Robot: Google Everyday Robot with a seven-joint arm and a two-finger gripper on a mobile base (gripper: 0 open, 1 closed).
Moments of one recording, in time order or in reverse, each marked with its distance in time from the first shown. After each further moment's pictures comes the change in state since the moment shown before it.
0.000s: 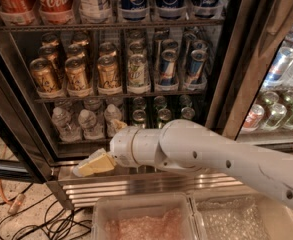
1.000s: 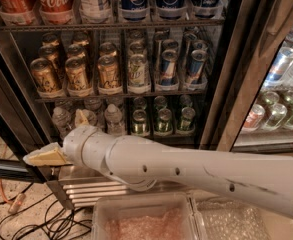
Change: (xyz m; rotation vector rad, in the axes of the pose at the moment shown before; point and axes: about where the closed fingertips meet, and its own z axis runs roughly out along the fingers) arm -0.070 0.031 0.080 0.126 -0.200 -0.004
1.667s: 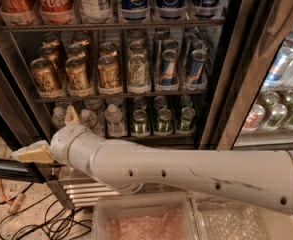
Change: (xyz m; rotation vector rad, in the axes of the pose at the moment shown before) arm -0.018 0.009 0.017 0.056 -0.042 -0.027
